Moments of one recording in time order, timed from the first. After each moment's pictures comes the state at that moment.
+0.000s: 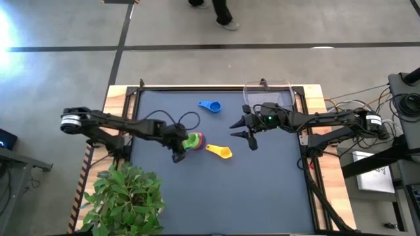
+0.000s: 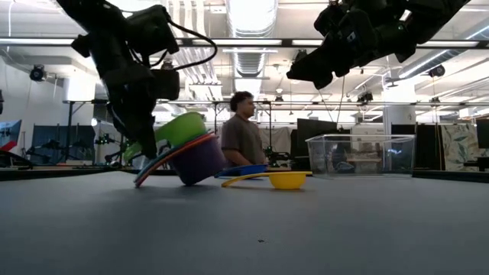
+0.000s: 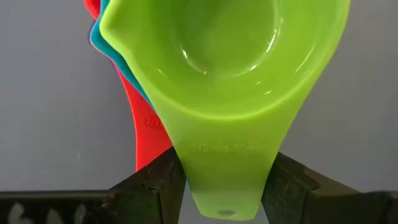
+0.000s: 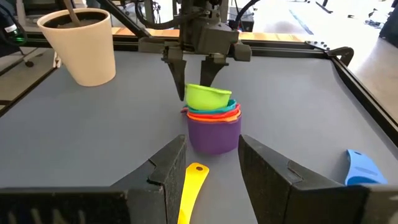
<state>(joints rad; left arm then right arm) 0.06 1.39 0.71 -0.41 0.06 -0.37 -0.23 1.23 0.64 0.27 -0.33 -0.13</state>
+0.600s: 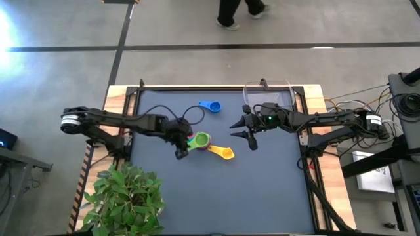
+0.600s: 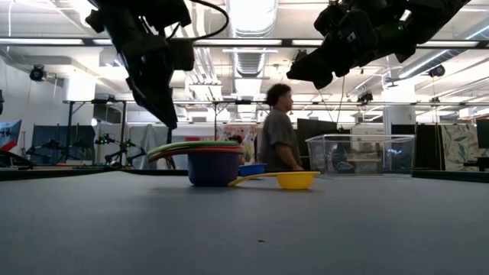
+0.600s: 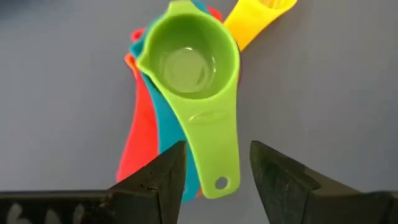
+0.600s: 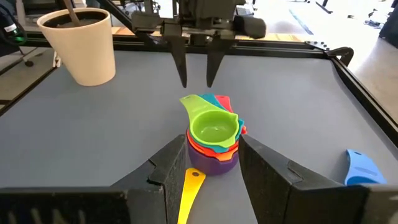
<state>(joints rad) 0.06 1.39 0.89 -0.53 0.00 -0.26 -0.23 1.23 0.64 0.27 -0.33 -0.13</state>
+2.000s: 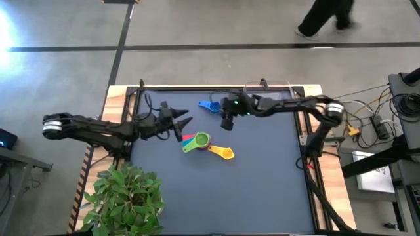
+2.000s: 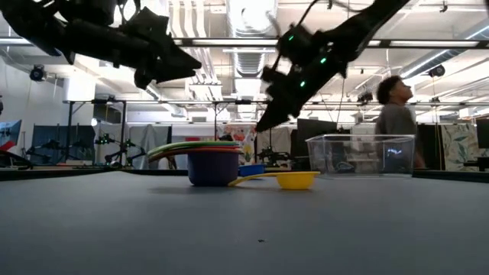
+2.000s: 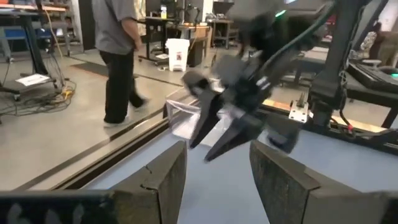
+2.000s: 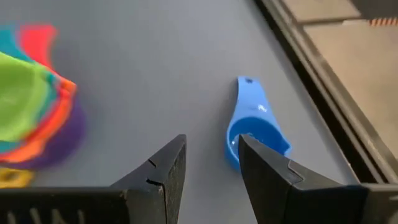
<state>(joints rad) 0.12 1.09 0.40 0.62 -0.36 -0.12 -0.38 1.71 1.07 -0.01 -0.03 -0.18</state>
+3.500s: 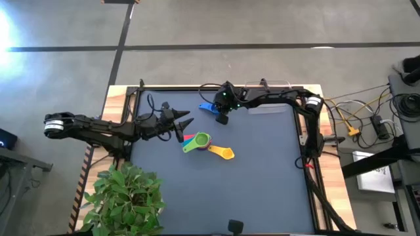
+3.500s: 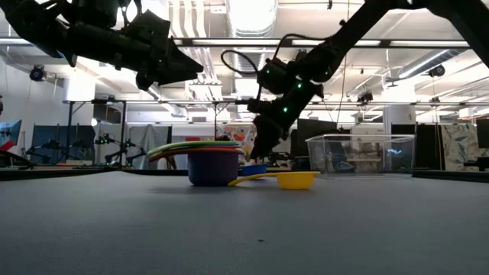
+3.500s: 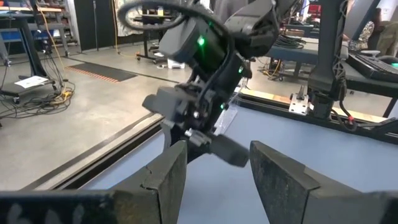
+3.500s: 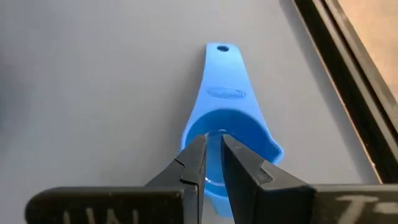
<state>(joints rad) 0.12 1.12 0.40 0.64 -0.35 -0.09 -0.48 1.96 1.30 -0.16 -0.11 -0.24</state>
